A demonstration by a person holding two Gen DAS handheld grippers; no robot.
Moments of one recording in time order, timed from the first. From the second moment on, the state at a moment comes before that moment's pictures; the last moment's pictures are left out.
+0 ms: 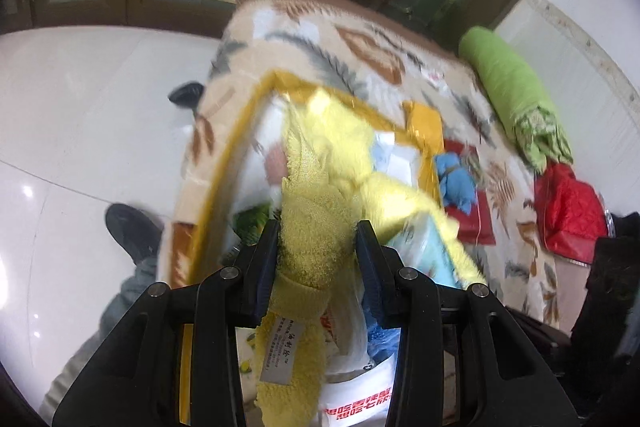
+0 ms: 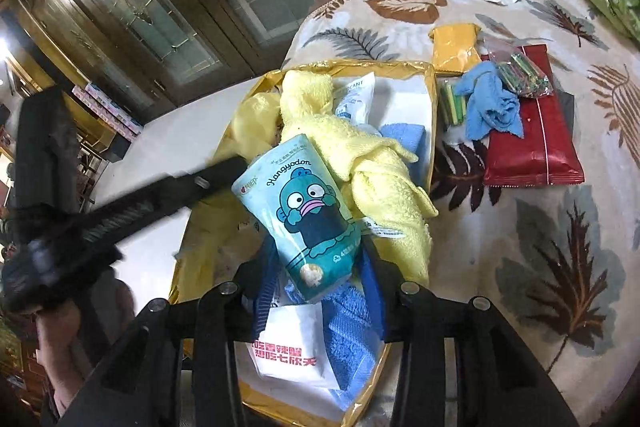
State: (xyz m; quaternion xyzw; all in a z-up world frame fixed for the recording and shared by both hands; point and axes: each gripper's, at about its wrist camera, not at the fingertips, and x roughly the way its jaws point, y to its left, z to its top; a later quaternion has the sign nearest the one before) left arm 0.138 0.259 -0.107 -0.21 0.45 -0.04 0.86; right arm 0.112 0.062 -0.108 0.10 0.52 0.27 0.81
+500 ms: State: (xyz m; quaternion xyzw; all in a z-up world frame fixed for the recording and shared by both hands) left arm 0.090 0.268 -0.078 -0.31 0.37 -0.07 0.87; right arm 0.090 0.017 -0.081 0.17 0.47 0.31 0.81
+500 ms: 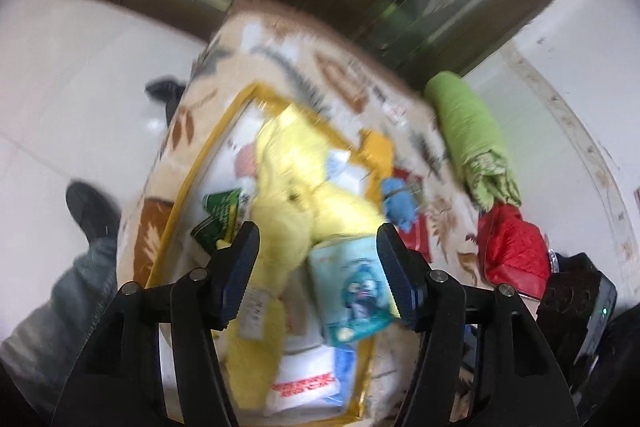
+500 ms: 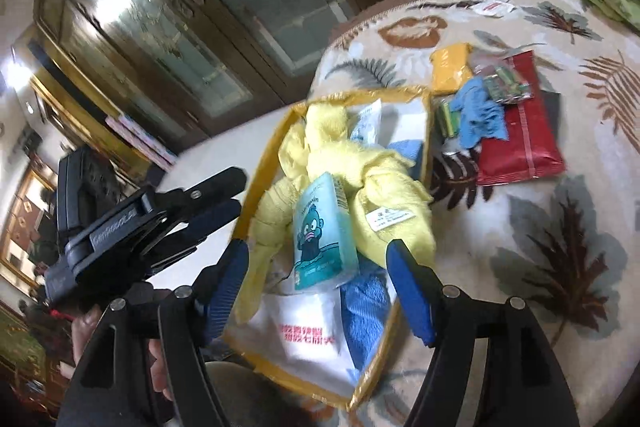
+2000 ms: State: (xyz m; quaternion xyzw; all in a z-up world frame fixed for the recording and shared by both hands) left arm 0.223 0.115 -0.075 -0.13 0.46 -0.15 0.86; right arm 0.252 -0.079 -0.125 0.19 0.52 0.18 0.82
